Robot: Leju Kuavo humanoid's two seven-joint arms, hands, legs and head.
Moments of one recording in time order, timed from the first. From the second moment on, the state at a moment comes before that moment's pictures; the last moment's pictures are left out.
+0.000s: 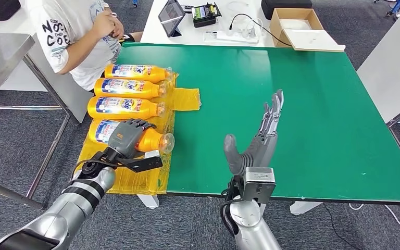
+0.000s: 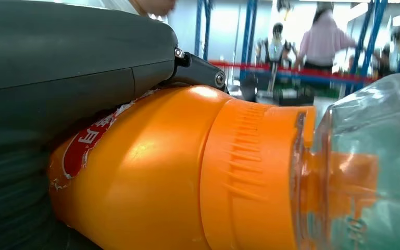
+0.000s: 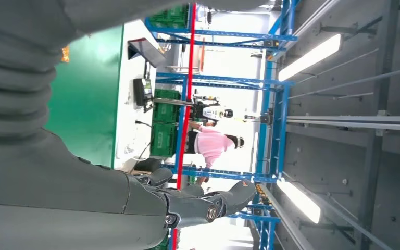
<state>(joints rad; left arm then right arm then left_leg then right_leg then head) -0.57 0.01 -0.37 -0.65 -1.20 0.37 -0.38 -0.21 0.24 0.47 -1.47 0.28 -0.66 -0.70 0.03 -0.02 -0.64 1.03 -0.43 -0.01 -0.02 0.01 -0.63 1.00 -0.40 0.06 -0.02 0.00</state>
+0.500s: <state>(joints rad) -0.64 0.02 -0.42 -0.46 -1.19 0.28 -0.39 -0.22 0.24 0.49 -1.48 0.26 -0.66 -0.70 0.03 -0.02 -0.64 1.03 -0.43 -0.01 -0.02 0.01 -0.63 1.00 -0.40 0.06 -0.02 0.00</state>
